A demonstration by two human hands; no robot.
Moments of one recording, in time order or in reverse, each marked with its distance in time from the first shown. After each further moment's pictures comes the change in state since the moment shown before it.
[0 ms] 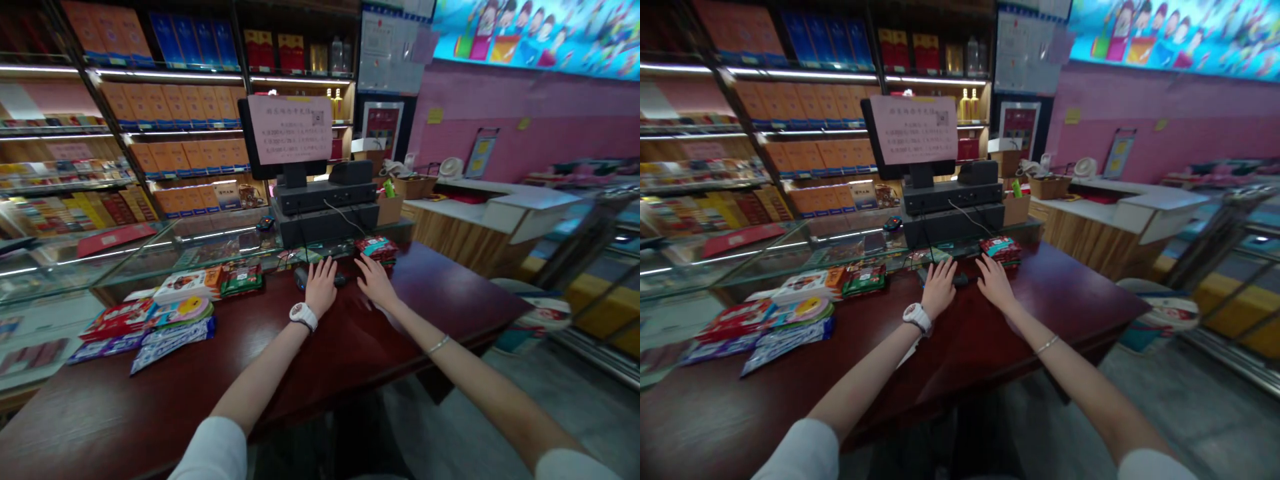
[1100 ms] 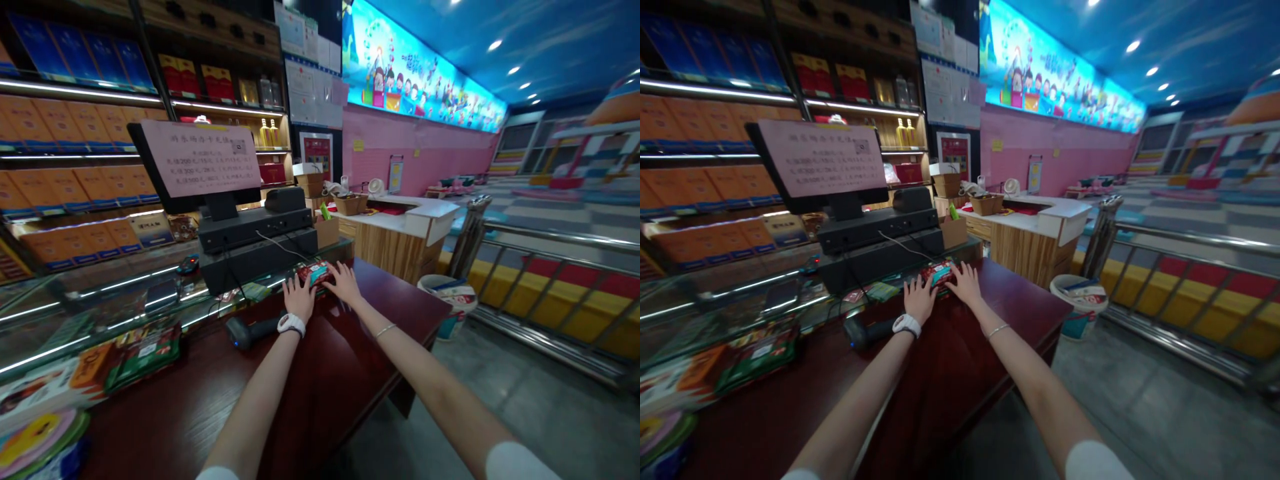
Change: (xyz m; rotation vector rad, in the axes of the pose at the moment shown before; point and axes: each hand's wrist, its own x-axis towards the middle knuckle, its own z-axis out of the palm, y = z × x) left_hand 0.124 0.073 0.085 -0.020 0.048 -0.129; right_hand 0.038 0.130 0.011 -0.071 -0.025 0.360
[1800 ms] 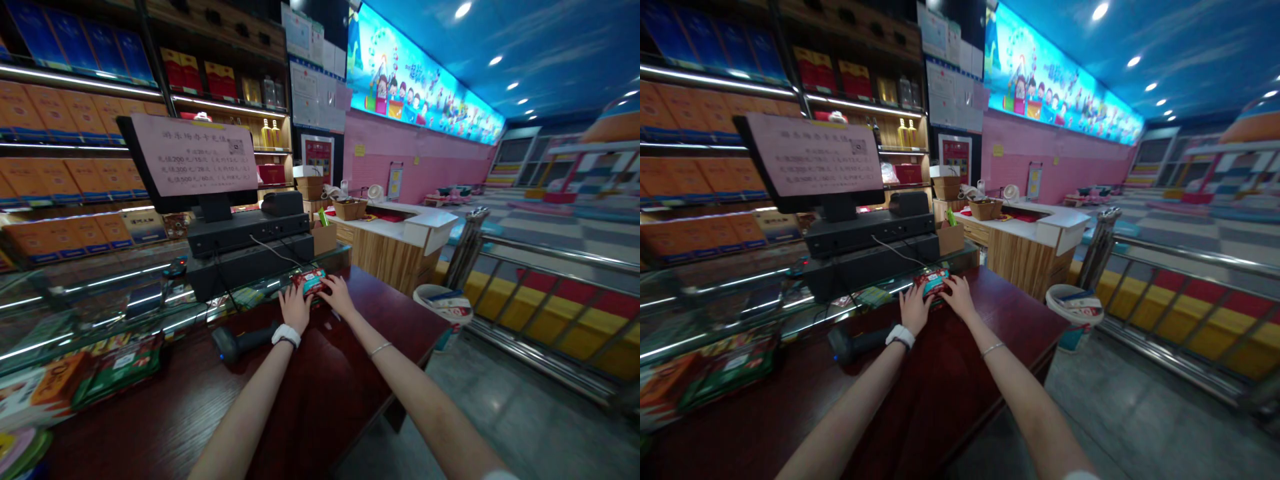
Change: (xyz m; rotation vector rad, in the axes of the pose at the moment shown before) left_hand 0.007 0.008 0.011 -0.201 -0.008 -0.094; right_hand 0.004 0.009 0.014 0.267 0.104 -0.106
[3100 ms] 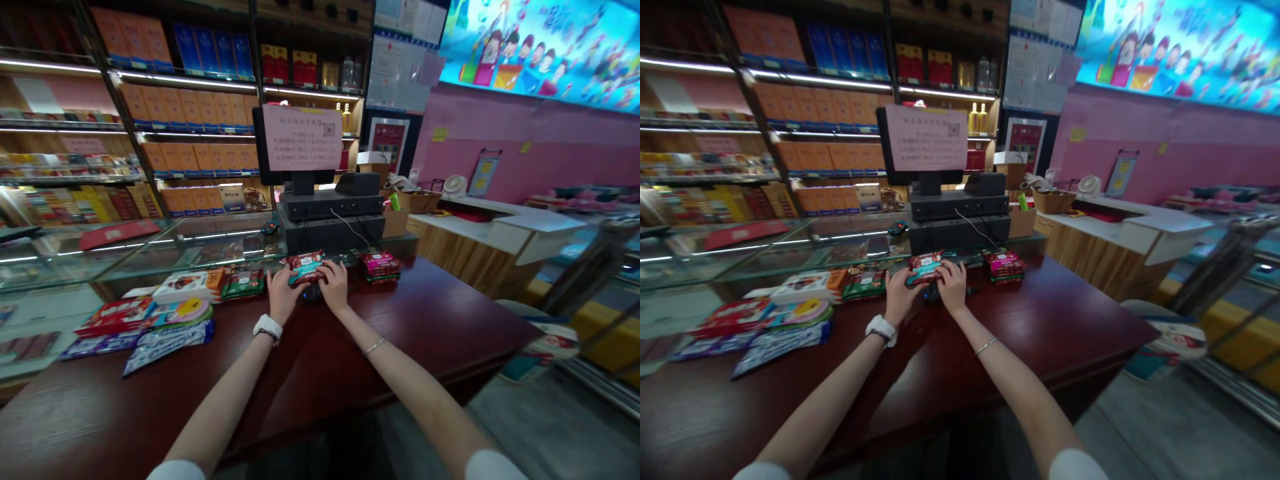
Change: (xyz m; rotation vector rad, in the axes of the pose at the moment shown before) left_hand -0.114 -0.174 -0.145 -0.171 0.411 -0.063; right_hand -0.049 -0.242 0.068 0.227 0.308 -0.281
